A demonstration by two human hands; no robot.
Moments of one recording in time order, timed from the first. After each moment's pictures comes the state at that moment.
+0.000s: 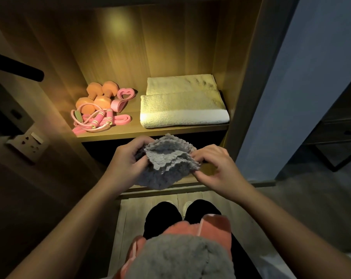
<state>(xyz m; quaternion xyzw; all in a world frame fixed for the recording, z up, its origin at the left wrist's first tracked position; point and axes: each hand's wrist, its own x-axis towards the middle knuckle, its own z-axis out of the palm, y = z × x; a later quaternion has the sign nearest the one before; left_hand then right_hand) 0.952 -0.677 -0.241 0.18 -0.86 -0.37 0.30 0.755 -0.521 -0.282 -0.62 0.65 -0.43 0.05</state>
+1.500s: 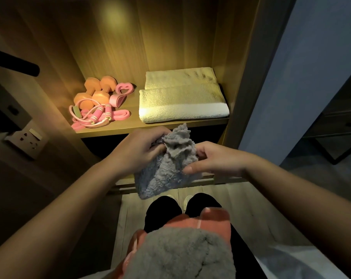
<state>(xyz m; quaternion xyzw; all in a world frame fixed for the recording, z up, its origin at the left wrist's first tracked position) 0.930 -0.684 -0.216 0.11 -0.95 -0.25 0.17 0.744 -0.538 -0.243 -0.54 0.51 -0.36 0.56</state>
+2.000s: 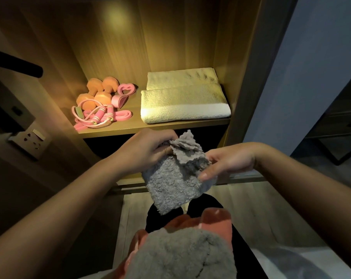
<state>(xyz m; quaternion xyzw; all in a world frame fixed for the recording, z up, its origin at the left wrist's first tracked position) 0.921 -0.679 -0.208 0.08 -0.96 -0.22 0.12 0.723 -0.535 -0.225 -0.55 0.48 -0.18 0.67</state>
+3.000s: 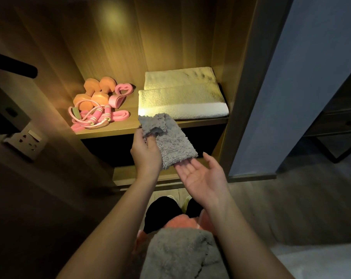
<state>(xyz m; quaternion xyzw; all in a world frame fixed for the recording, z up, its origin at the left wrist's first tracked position) 0.877 -0.668 -0.290 0.45 -0.64 -0.41 0.47 0.809 -0.540 -0.288 0.15 0.19 -0.77 0.59</state>
